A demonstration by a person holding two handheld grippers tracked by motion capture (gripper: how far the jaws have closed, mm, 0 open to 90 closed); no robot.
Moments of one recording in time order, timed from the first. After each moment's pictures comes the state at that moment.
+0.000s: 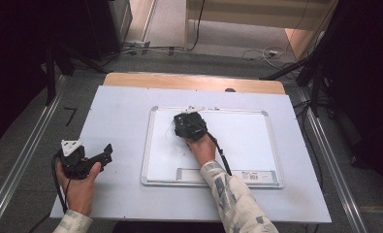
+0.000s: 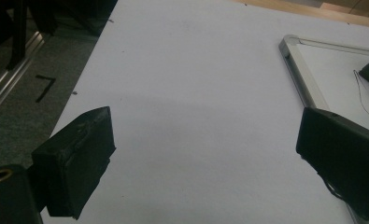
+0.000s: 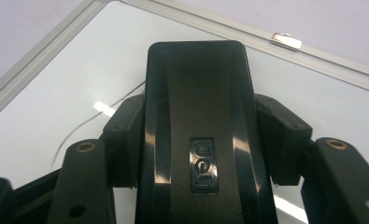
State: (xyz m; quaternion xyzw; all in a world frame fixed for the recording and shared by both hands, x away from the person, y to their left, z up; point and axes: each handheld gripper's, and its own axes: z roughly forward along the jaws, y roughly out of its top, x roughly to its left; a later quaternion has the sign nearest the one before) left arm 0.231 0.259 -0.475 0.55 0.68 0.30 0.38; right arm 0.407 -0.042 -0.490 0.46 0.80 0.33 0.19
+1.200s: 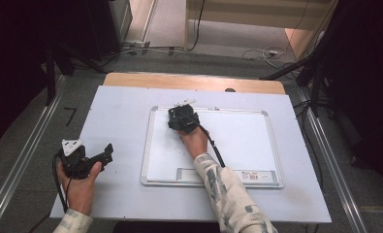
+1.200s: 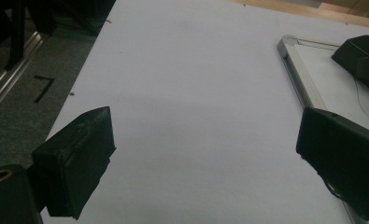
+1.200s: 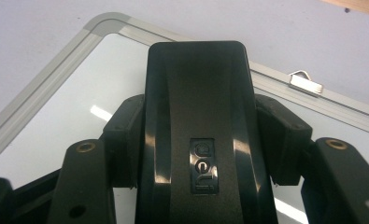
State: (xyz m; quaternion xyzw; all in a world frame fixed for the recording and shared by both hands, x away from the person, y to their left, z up) left arm 0.232 0.258 -0.474 0.55 0.68 0.30 0.38; right arm 0.429 -0.012 -0.490 0.46 0.80 0.33 0.20
